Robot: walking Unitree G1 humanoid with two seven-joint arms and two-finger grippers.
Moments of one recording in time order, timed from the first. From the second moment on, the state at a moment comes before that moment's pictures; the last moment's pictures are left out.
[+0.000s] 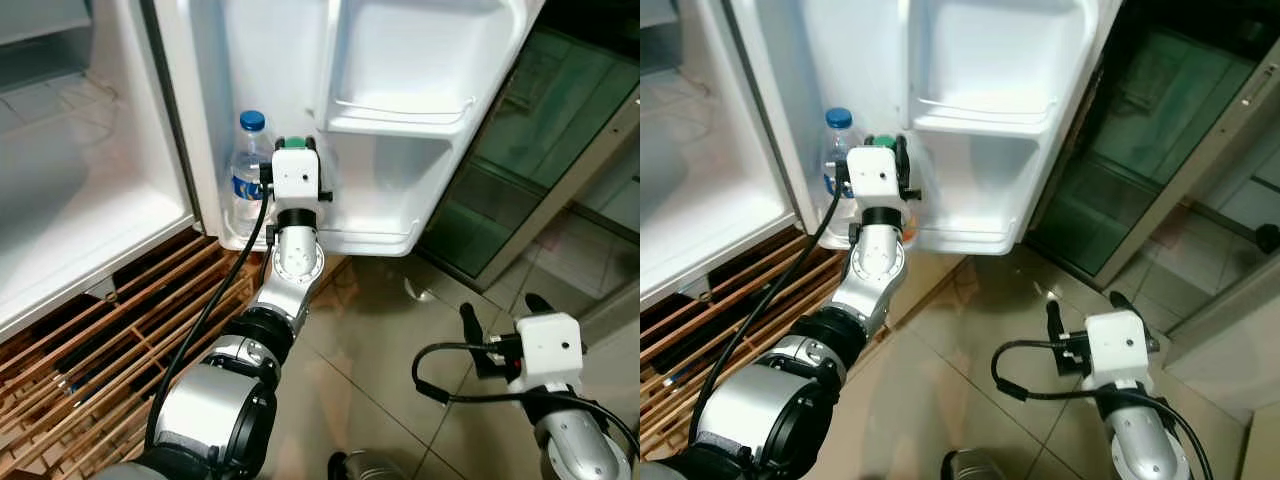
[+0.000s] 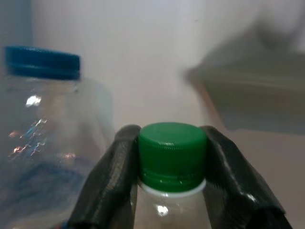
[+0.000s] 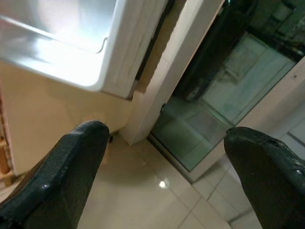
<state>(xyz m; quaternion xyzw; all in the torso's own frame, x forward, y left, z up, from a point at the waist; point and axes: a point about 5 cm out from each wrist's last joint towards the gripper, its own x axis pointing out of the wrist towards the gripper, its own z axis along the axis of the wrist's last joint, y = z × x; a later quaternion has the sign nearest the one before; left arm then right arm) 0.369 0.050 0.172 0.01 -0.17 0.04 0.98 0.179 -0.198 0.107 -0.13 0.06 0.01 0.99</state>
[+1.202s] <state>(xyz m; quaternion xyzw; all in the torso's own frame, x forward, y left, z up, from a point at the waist) 0.368 0.053 0.208 0.07 -0.23 0.04 0.97 0.198 -0.180 0.101 -0.10 0.06 0.03 0.99</state>
